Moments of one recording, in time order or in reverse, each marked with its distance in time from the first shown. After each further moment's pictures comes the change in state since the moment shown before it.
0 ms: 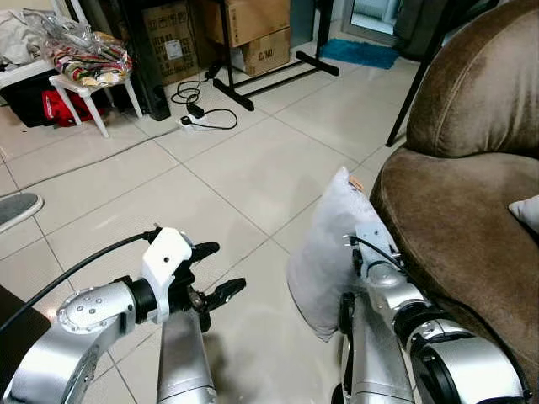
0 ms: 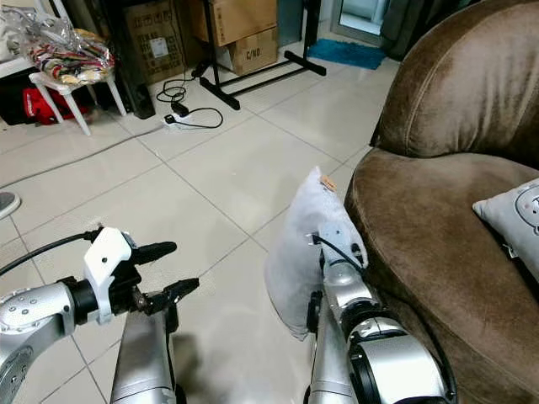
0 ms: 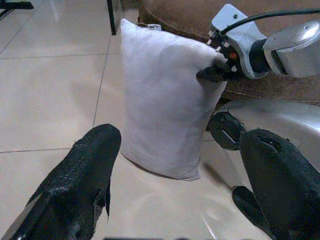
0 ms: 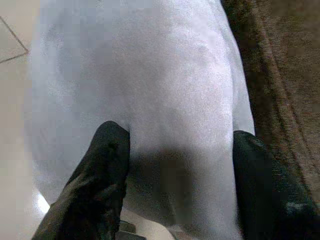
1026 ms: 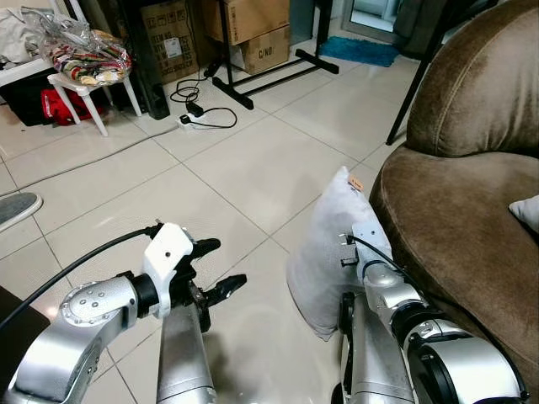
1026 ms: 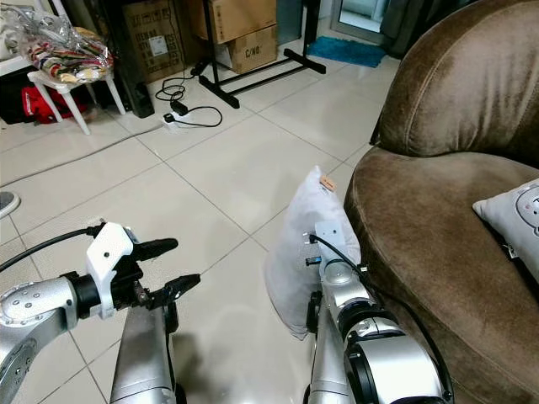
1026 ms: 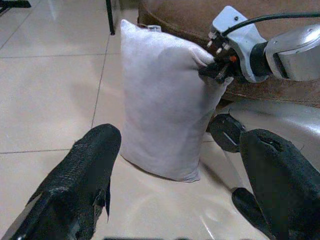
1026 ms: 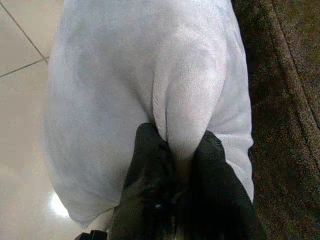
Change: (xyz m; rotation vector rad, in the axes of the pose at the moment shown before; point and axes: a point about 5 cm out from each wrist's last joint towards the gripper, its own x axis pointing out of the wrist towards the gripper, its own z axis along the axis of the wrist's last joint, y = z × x) left arm 0.005 0.005 0.000 -0.008 -0.001 -0.005; right arm 0.000 0.004 0.002 0.025 -0.012 0.038
